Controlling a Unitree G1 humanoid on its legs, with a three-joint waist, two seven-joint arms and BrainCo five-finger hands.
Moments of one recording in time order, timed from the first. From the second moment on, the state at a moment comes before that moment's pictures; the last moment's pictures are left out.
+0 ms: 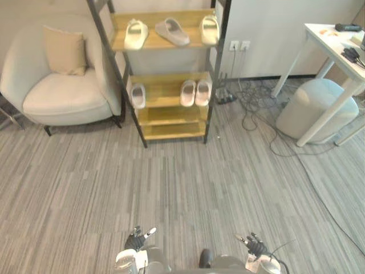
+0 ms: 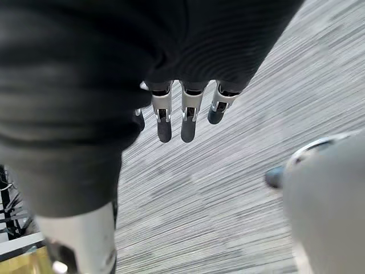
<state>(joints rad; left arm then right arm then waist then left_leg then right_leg) 0.03 0.05 0.11 1.03 -0.14 -0.16 0.04 0.04 -0.07 -0.18 1.04 0.26 -0.14 -0.02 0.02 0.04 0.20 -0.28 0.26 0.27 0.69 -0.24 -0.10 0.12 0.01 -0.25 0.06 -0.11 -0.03</state>
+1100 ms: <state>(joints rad) 0.02 0.06 0.07 1.09 -0.13 -0.16 0.04 0.05 -0.08 -0.18 1.08 0.24 -0.15 -0.02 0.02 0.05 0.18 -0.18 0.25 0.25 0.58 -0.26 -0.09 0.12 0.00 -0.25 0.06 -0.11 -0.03</state>
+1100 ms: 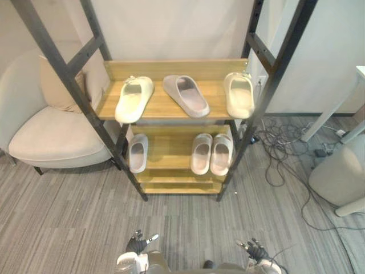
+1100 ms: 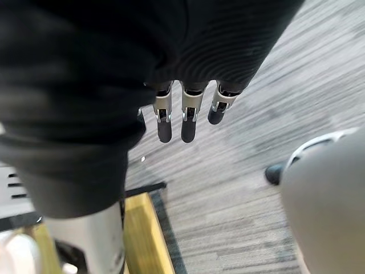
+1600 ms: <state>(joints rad) 0.01 0.13 -0.06 1.14 -0.13 -0.16 0.04 0.04 -0.06 -0.17 1.11 0.23 -0.15 -0.02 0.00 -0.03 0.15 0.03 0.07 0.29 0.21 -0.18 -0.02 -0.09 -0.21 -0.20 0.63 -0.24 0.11</state>
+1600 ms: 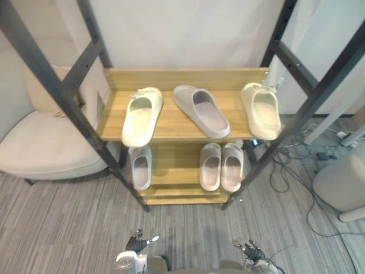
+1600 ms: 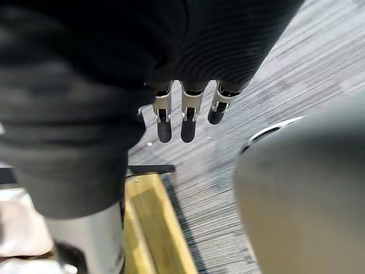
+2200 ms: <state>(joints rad) 0.02 0.11 -0.05 1.16 -0.12 -0.16 0.04 0.06 -0.08 -0.14 1.12 0.19 -0.15 -0.02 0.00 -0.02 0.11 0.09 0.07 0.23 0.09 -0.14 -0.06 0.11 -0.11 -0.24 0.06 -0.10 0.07</state>
